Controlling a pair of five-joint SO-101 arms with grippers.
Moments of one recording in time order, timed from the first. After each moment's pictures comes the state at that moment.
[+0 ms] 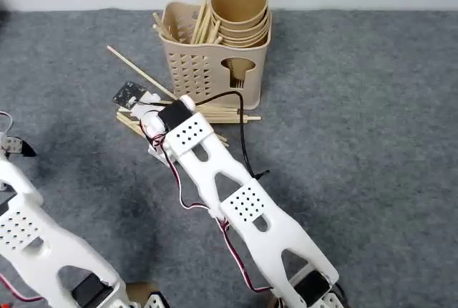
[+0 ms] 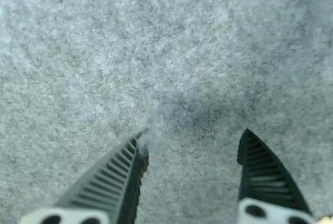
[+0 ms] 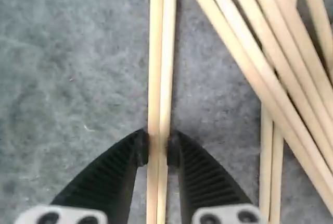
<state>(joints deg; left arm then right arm) -49.4 40.8 -32.8 99.3 48.9 -42.7 81.0 -94.2 100.3 14.3</state>
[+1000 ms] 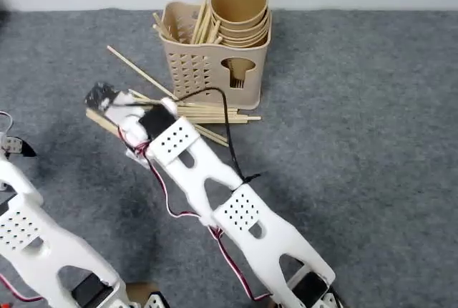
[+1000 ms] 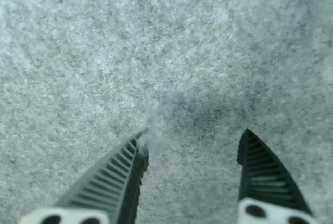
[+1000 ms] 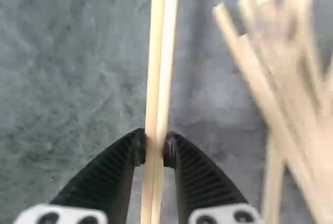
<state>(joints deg) -49.4 40.8 -32.8 99.3 48.9 -48.1 71.6 -94.2 100.3 14.3</state>
